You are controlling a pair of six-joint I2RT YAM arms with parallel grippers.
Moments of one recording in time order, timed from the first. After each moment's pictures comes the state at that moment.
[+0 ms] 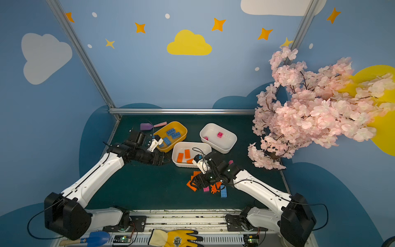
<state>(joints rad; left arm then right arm) -0.30 1.29 1.07 -0.84 0.64 -0.23 0.84 1.19 0.79 -0.56 -0.38 0.20</state>
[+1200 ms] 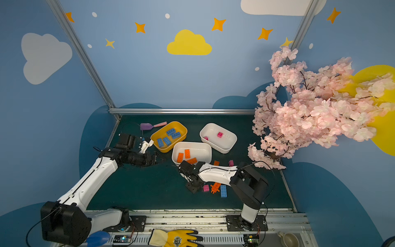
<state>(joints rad) -0.15 1.23 0.98 -0.84 0.71 -0.25 1.06 1.74 1.04 -0.72 0.03 0.12</state>
